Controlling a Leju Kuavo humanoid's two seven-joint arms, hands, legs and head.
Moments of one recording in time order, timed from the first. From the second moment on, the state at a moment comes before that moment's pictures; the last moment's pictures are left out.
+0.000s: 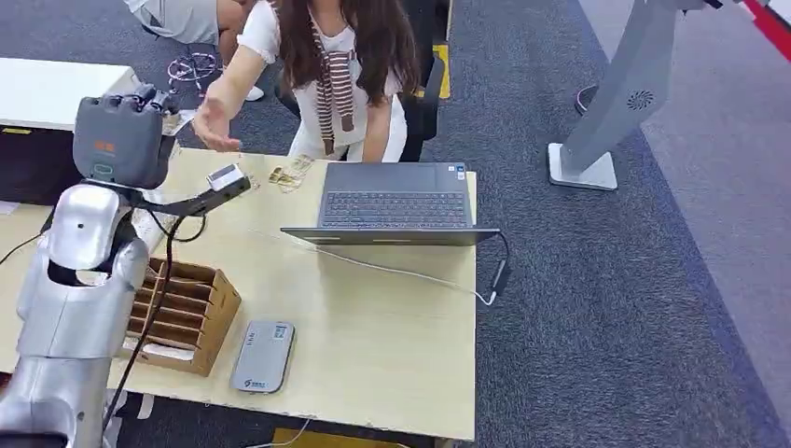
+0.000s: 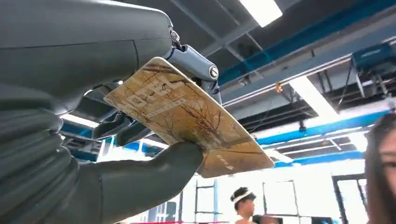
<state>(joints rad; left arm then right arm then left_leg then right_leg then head) -0.63 0.27 -0.14 -1.44 -1.50 0.24 0.00 -0.03 0.07 -0.25 -0.18 0.42 -0.02 -0.09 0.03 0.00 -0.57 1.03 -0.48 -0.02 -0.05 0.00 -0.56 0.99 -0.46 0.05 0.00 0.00</state>
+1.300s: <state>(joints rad) -0.33 0.24 -0.10 -1.56 -1.35 0.42 -0.08 -0.02 0.07 -0.28 -0.18 0.40 -0.03 -0.09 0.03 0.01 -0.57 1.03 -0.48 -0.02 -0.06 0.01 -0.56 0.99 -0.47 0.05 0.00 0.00</state>
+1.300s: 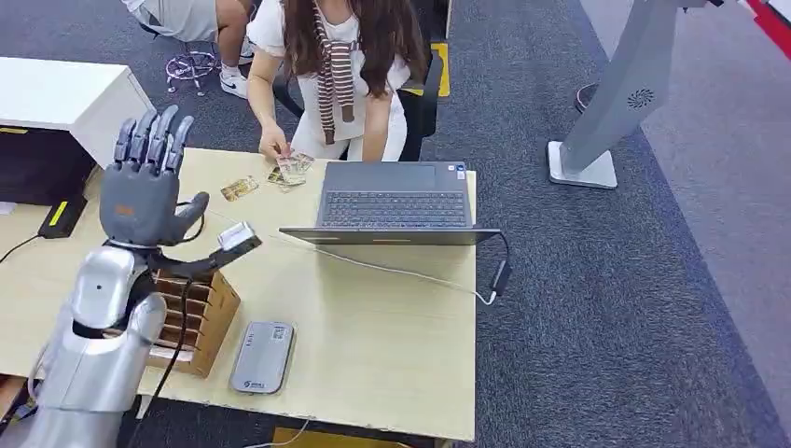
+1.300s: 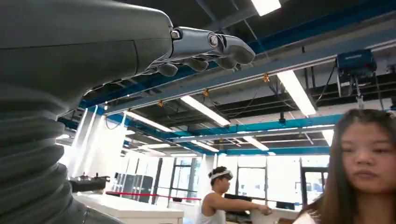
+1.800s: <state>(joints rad) 0.11 0.23 0.00 -1.89 -1.30 0.39 -0.16 -0.01 0.07 -0.35 -0.18 0.37 -0.06 -0.09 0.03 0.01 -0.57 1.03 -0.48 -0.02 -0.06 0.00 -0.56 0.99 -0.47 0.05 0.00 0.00</state>
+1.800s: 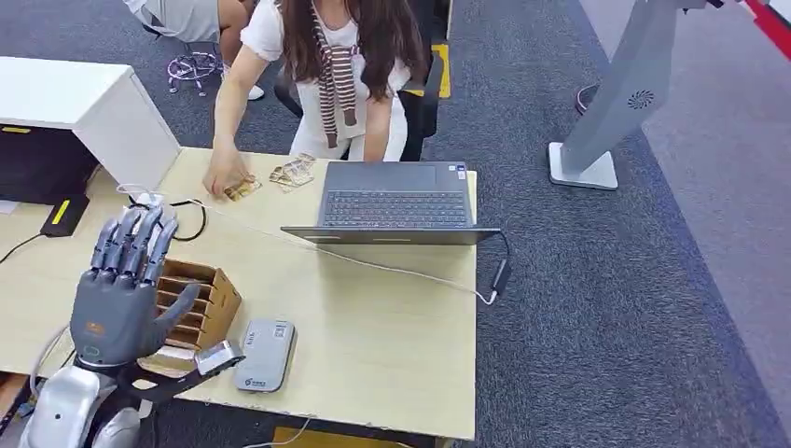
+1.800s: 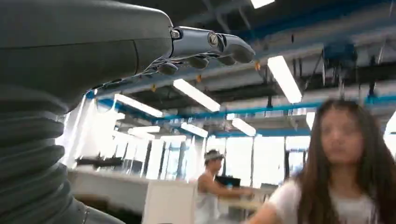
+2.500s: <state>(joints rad) 0.14 0.30 0.02 -1.86 -1.30 0.21 -0.12 -0.01 0.07 -0.39 -0.18 0.38 -0.05 -0.09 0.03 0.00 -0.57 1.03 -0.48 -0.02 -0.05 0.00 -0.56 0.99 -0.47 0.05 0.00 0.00</state>
